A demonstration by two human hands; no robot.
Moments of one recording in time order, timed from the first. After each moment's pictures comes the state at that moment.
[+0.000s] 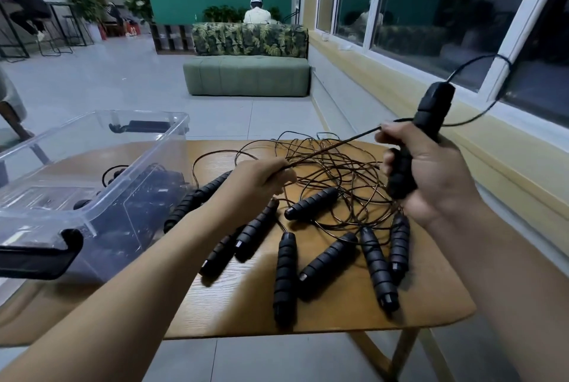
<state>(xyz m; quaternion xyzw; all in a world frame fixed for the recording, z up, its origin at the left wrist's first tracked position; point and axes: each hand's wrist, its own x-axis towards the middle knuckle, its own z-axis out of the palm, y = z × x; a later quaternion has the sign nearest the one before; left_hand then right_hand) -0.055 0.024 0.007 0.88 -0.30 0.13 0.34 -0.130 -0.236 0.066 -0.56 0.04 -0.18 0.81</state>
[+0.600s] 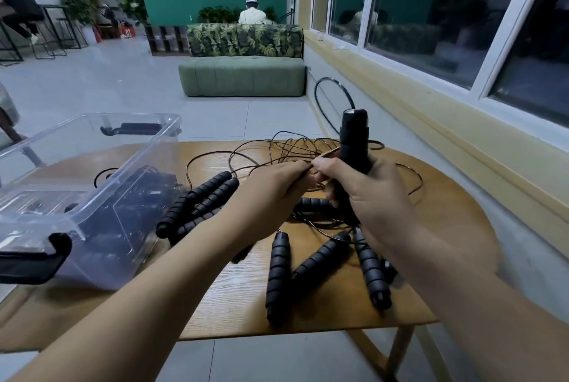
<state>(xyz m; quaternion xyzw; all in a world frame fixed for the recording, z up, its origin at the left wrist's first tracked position) -0.087 -0.012 0.014 0.86 -0.37 0.19 0.30 -0.143 -0.194 0.038 -0.69 -0.04 -0.14 0.71</state>
